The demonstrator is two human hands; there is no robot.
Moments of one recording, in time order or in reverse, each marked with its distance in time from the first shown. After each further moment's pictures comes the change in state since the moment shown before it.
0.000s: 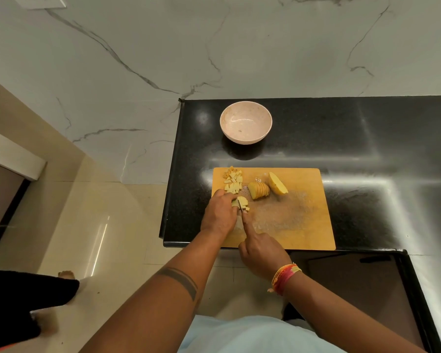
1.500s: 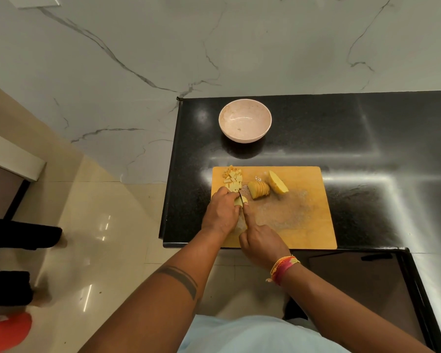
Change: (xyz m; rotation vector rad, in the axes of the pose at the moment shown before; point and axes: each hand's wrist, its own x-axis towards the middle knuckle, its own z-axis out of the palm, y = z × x) left_hand 0.004 0.002 0.002 0.050 -0.046 0.067; right_hand 0.021 0.005 -0.002 0.046 0.033 0.018
